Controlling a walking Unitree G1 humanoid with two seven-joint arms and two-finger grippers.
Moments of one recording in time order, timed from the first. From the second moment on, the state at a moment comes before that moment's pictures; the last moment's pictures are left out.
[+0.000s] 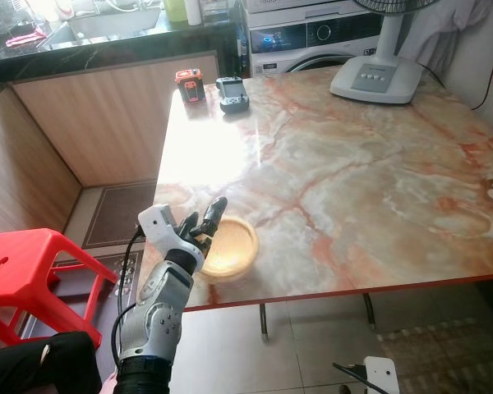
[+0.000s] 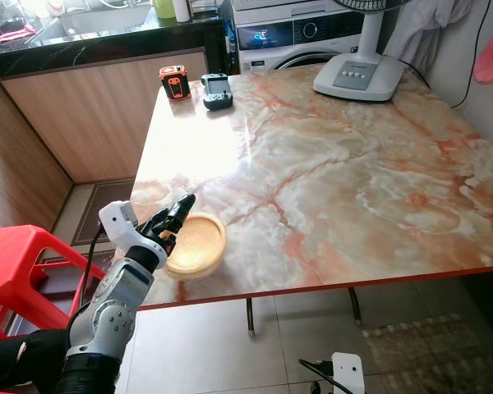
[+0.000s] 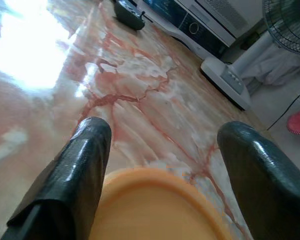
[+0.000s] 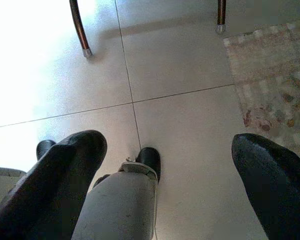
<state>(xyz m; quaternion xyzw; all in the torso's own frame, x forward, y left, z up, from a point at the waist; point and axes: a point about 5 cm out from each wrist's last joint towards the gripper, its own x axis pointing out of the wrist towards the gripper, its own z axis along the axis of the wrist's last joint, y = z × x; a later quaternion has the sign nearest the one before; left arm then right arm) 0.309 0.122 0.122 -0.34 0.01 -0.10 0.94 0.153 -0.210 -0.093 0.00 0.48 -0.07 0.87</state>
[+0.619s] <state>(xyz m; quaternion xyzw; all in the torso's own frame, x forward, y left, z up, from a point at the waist) 0.308 0.133 0.122 -0.33 0.01 -0.10 0.94 0.154 -0.211 -0.093 0.00 0.48 -0.07 0.88</state>
